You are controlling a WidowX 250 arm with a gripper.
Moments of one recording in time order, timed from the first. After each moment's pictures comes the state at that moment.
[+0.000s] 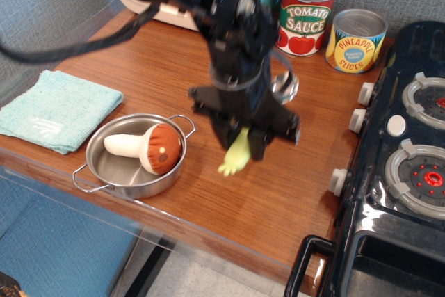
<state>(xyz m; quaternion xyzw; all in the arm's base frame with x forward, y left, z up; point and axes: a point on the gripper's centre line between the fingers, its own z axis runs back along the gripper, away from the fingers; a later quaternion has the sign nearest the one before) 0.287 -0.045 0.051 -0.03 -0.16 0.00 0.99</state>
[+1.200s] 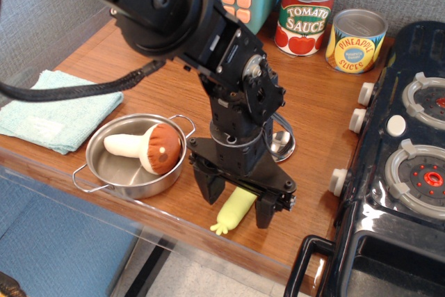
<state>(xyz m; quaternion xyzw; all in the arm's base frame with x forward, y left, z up) 0.252 -0.061 0.024 -0.02 -0.09 -0.05 0.99</state>
